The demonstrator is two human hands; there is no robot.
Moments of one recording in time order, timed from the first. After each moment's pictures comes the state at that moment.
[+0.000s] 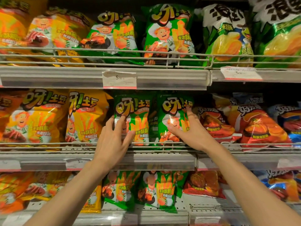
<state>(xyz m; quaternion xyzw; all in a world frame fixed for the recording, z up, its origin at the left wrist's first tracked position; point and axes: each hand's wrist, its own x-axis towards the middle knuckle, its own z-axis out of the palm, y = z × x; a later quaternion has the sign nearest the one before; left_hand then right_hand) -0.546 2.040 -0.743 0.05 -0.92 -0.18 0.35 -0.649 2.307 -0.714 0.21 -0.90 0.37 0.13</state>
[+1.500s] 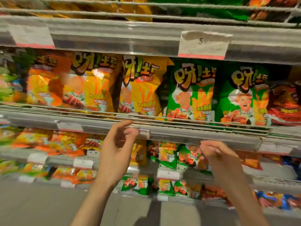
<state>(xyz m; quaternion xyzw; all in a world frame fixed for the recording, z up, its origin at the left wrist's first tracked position) -0.425 1.949 -0.784 0.10 -0.72 -0.61 0.32 -0.512 2.211 -0.802 0.09 -0.80 0.59 0.03</state>
